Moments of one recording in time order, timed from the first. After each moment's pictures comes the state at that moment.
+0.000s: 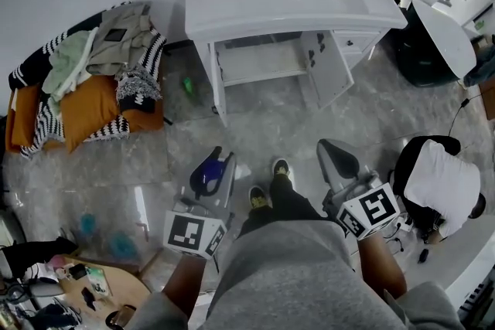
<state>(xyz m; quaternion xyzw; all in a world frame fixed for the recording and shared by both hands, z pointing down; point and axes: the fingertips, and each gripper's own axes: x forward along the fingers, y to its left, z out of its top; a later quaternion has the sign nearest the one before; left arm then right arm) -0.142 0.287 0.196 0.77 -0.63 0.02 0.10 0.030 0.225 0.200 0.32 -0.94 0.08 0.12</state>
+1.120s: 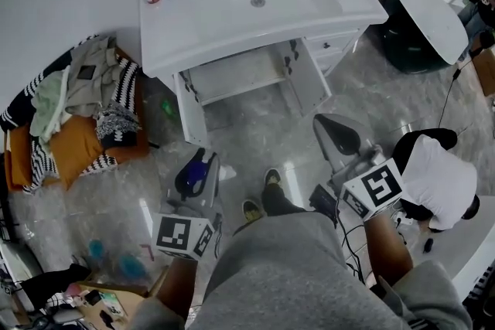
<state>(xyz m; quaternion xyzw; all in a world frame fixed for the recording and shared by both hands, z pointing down) -0.103 0.148 0.200 0.78 -0.61 0.07 0.11 0.084 0.063 0.172 0.33 -0.94 0.04 0.11</state>
